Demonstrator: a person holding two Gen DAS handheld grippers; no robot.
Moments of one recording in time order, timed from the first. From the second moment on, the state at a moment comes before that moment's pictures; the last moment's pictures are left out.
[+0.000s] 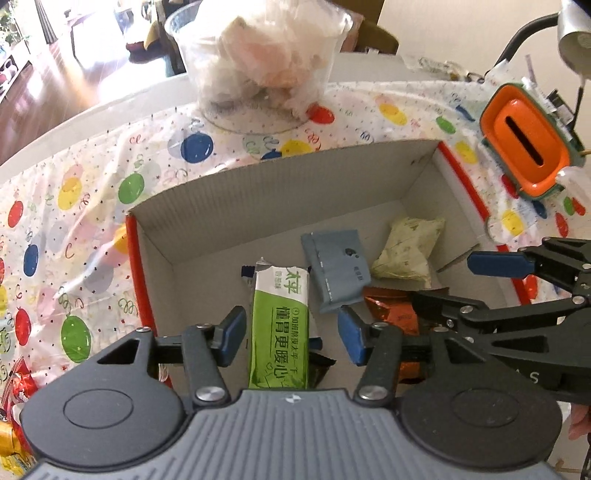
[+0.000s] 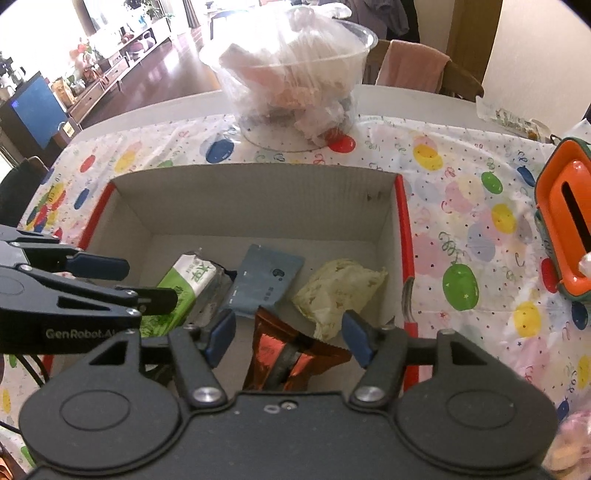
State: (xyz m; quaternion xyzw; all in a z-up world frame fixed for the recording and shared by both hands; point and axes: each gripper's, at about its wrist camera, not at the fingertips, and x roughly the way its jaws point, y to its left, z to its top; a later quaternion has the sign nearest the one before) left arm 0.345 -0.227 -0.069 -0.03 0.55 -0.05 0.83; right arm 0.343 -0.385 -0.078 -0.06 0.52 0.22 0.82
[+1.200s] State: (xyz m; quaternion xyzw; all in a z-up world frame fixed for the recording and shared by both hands) left arm 0.213 -0.142 -0.002 -0.02 0.41 -0.06 0.91; right arm 0.233 -0.328 -0.009 -0.04 0.41 0.29 0.86
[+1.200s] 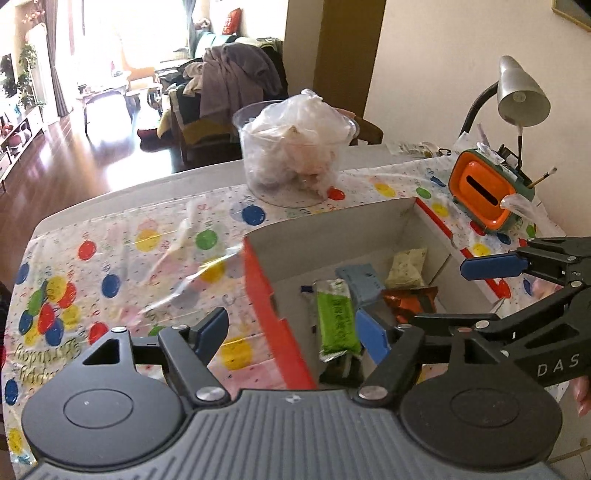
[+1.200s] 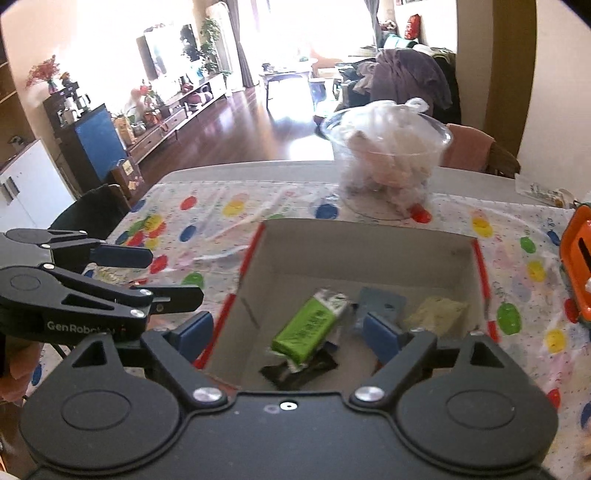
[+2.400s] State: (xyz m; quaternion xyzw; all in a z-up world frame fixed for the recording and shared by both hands) left arm 0.086 0.094 -0.050 -0.09 0.42 0.02 0.90; right arm 0.158 -0.168 -0.049 -0.06 0.43 0.36 0.82
